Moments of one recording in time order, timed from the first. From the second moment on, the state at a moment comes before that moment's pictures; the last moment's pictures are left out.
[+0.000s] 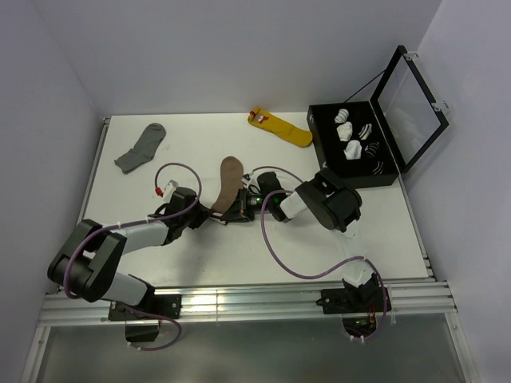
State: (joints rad) left arm -0.48 1.43 0.48 0.19 -0.14 -1.20; right arm 0.63 2.19 0.96 0.73 -0.79 1.11
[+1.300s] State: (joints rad) left arm -0.50 1.57 0.79 -0.20 -0.13 -0.96; right arm 1.03 1.82 0.86 0.47 0.16 0.06
